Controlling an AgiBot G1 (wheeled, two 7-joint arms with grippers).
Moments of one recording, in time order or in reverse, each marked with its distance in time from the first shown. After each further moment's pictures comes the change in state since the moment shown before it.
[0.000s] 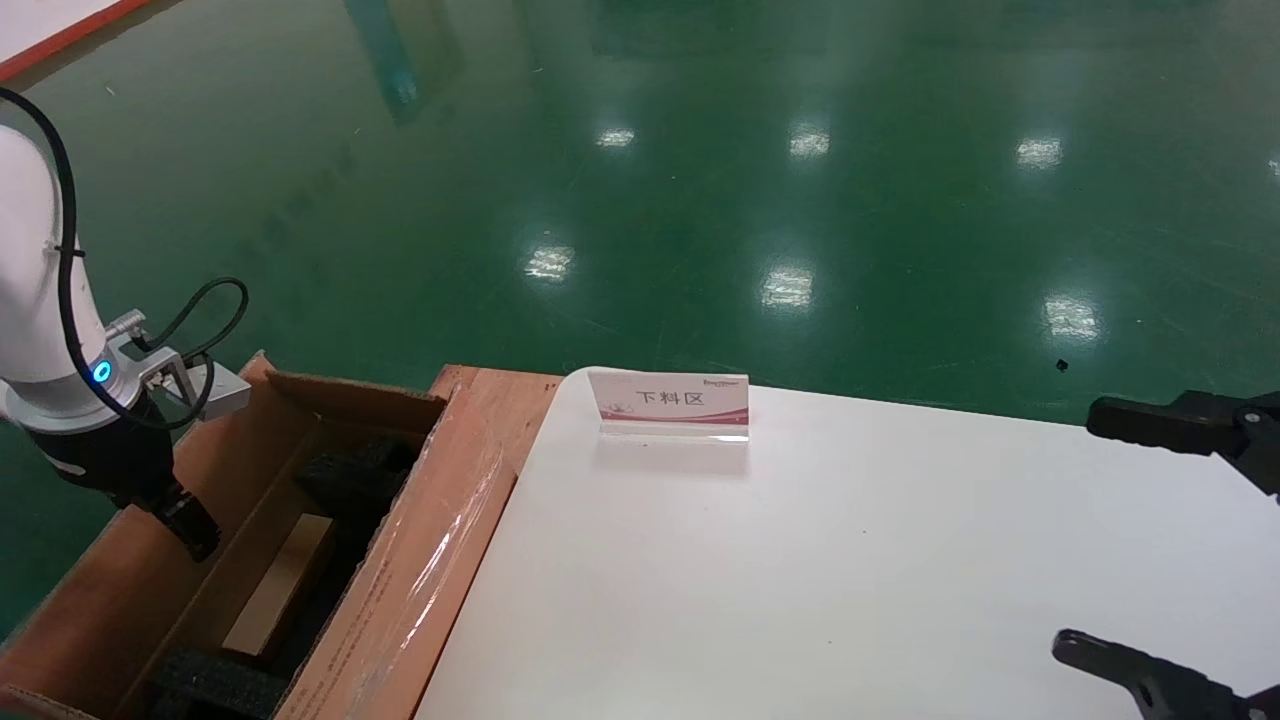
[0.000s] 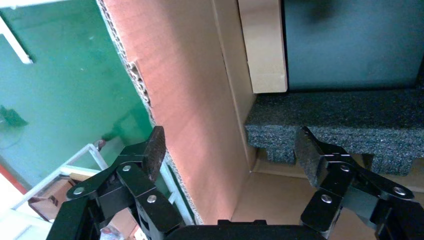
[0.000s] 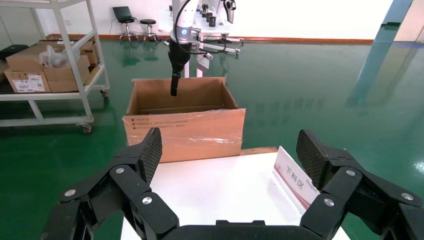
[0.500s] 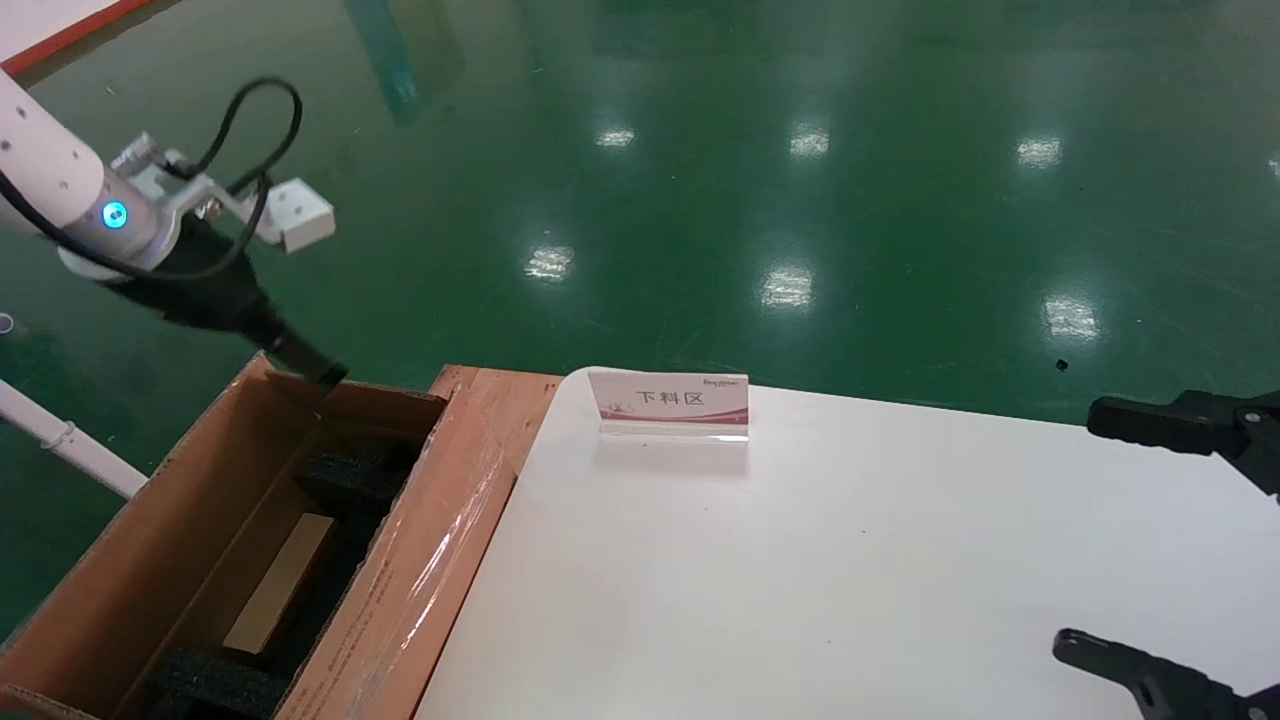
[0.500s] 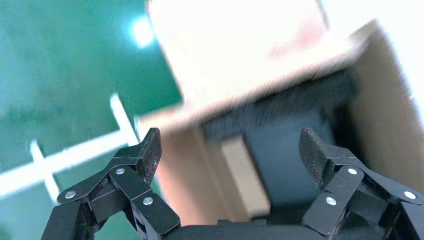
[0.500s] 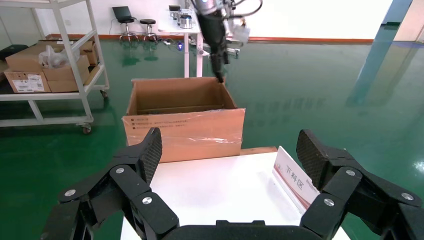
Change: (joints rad) left arm -0.289 -0.068 -0.104 -0.277 -0.020 -0.197 0.082; right arm 0.000 0.000 -0.001 -0.001 0.000 0.000 0.000
